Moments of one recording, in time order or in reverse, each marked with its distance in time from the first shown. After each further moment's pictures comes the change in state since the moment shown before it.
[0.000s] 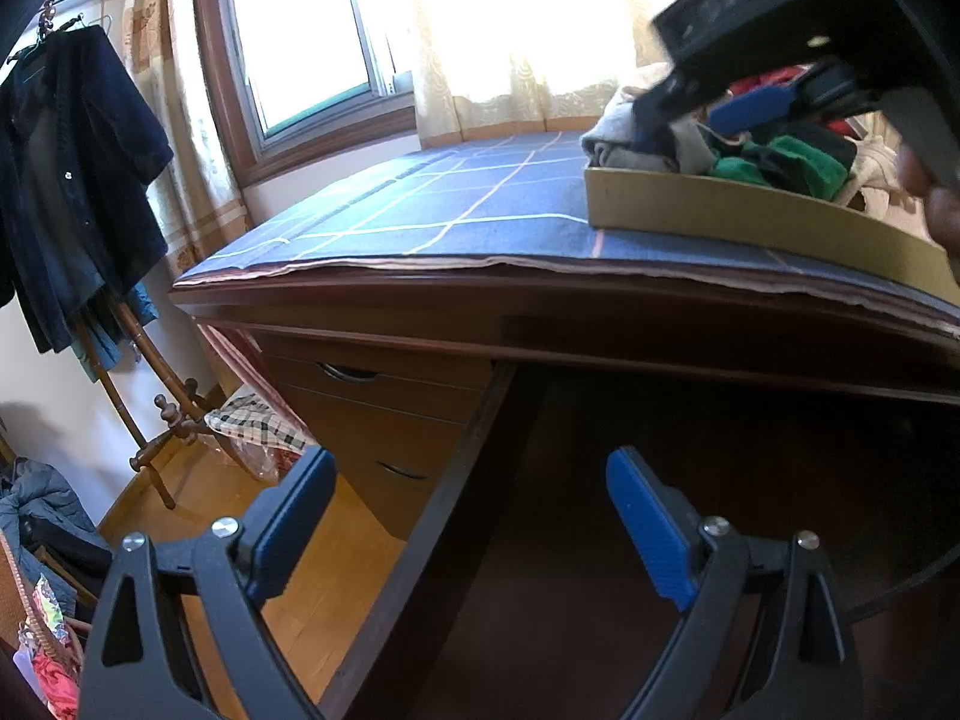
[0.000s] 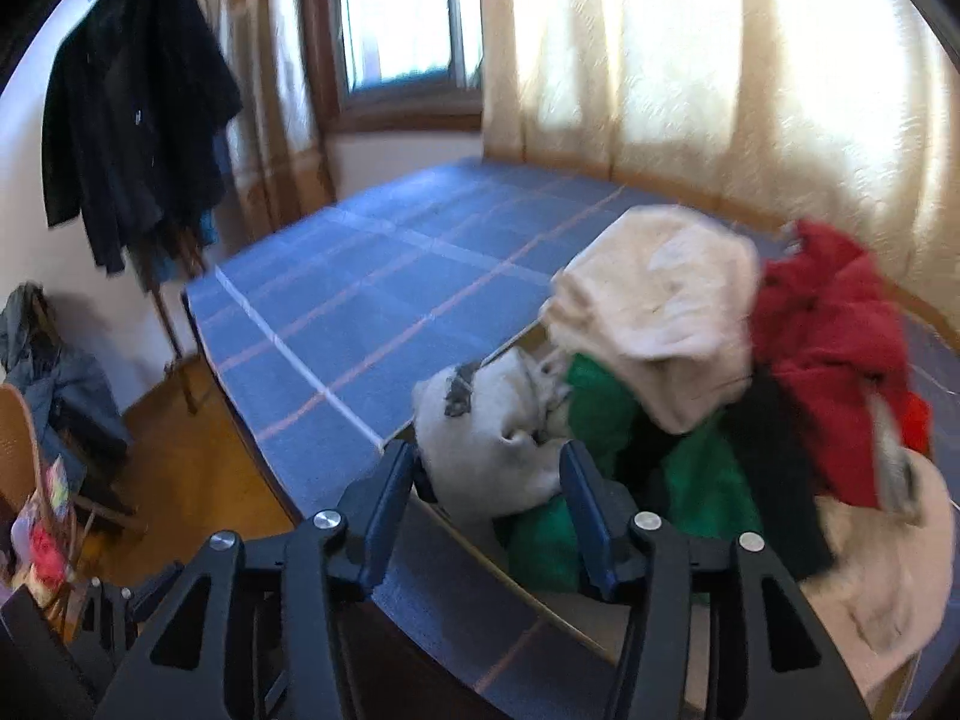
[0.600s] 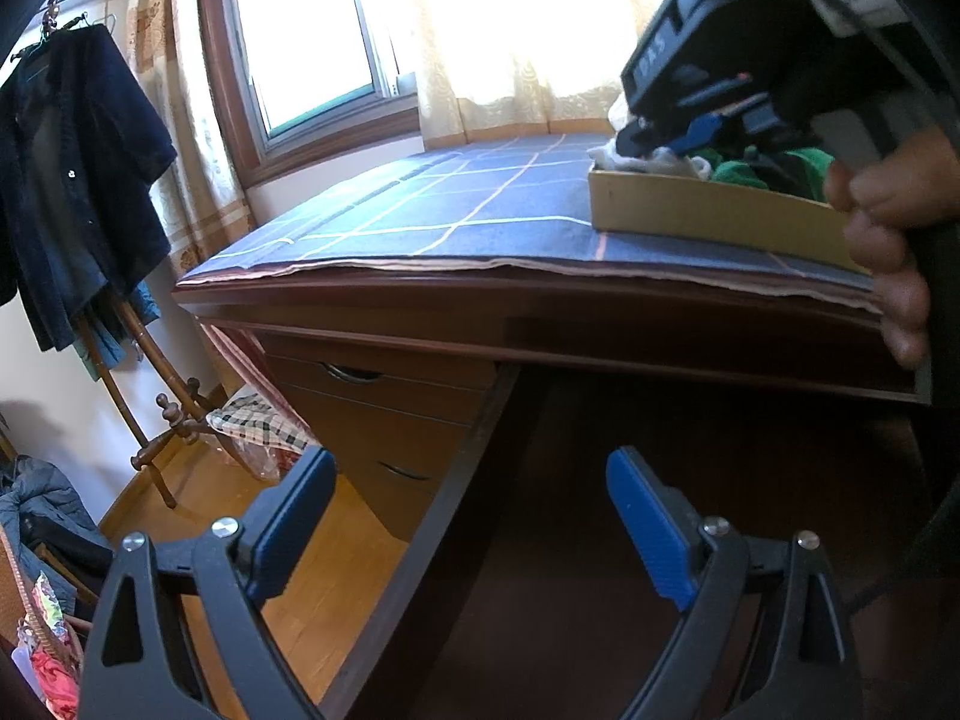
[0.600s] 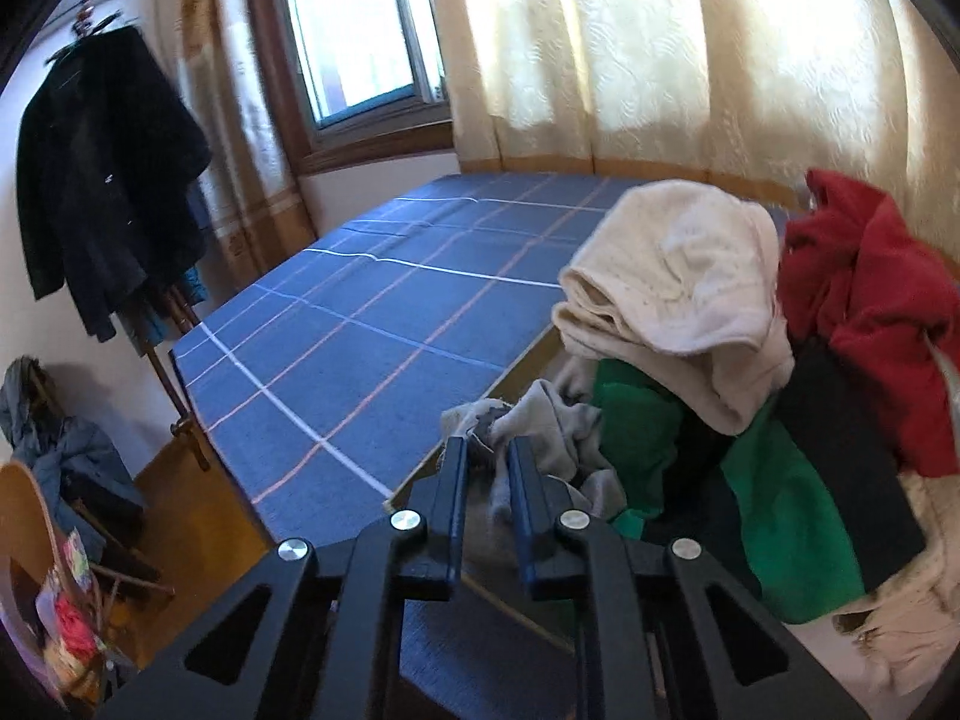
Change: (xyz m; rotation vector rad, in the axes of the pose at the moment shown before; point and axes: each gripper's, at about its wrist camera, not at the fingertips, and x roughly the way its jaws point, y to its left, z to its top) left arm 0.001 0.001 0.001 -0.004 -0.002 0.004; right arm 0.038 0.004 0.001 0.150 -0.003 0.017
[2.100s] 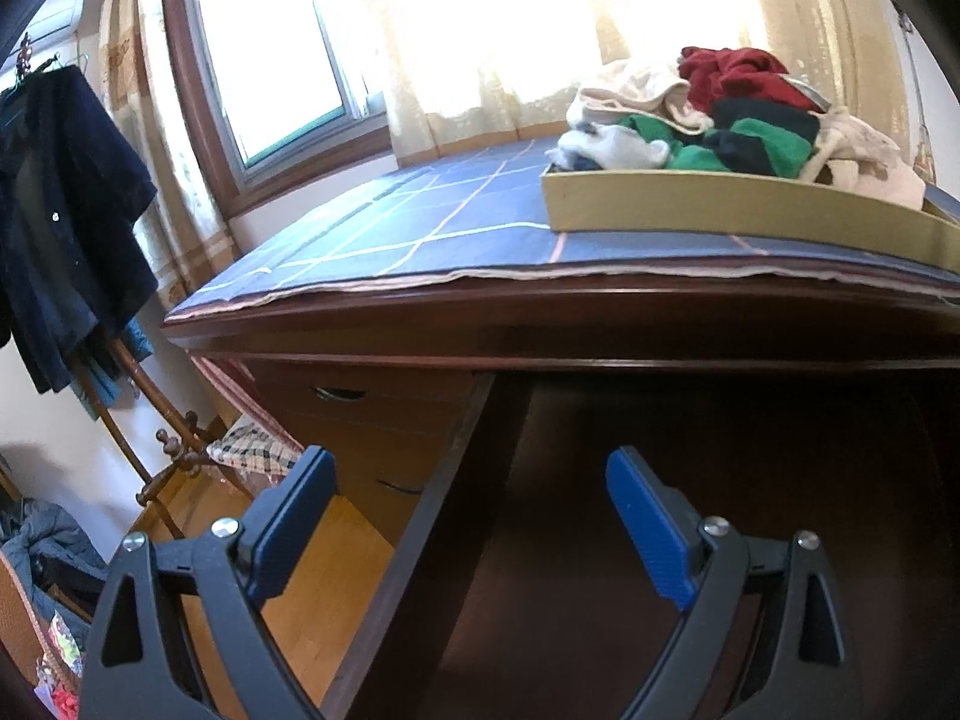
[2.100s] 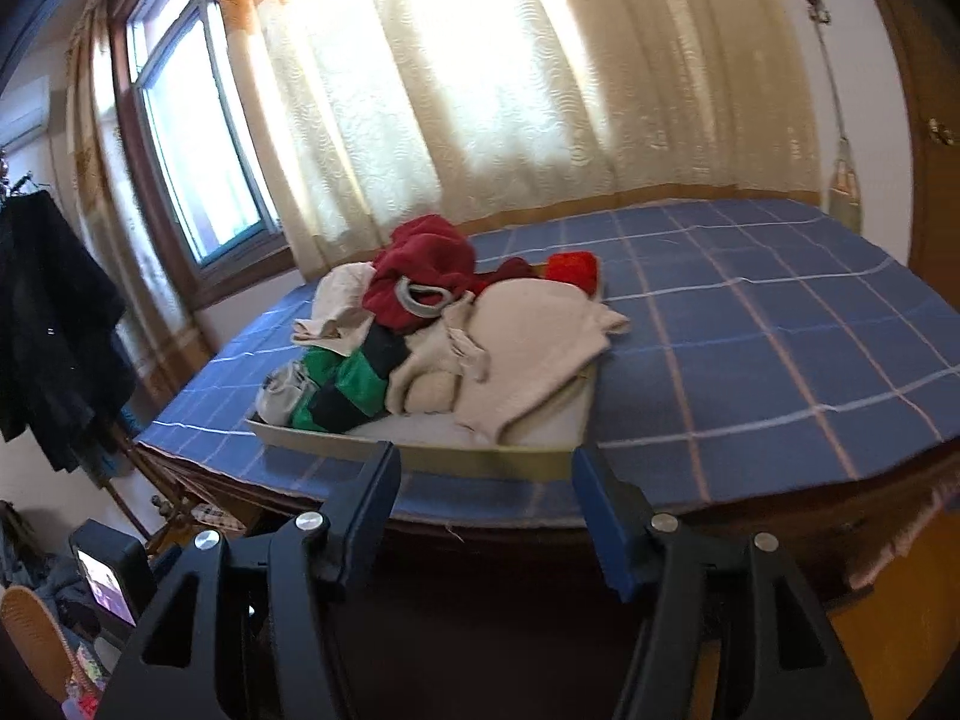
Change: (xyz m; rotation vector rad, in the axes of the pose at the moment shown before) left arm -0.009 -0.015 -0.003 0.090 -0.043 -0.014; right arm -0.225 -0.114 -0.121 0.297 -0.208 -0.237
